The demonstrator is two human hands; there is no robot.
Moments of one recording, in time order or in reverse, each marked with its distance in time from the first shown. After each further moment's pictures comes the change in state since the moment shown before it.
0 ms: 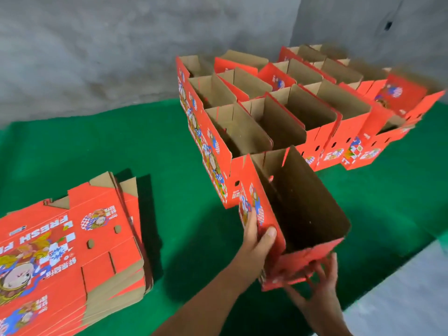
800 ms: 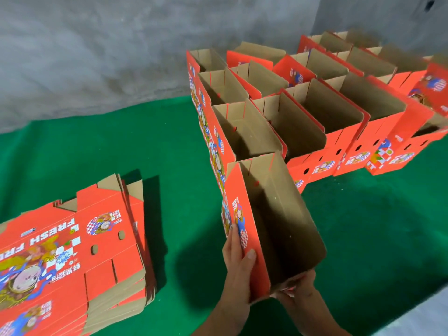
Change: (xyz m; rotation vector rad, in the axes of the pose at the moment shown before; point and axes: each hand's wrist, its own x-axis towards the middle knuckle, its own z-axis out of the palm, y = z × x) left_hand -0.004 0.002 -0.009 -0.063 0.424 -0.140; right_hand 0.042 -0.012 0.039 -0.111 -0.433 0.080
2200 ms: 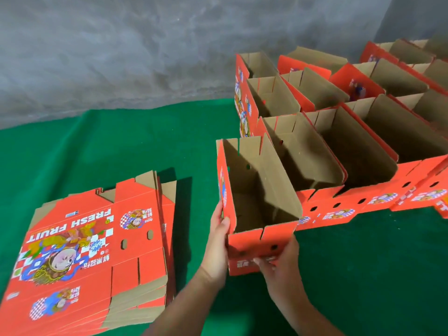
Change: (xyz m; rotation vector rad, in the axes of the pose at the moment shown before) left_hand 0.103 0.014 -0.087 -0.390 0.125 0.109; right_hand 0.091 -0.133 0.061 0.264 0.113 -0.272
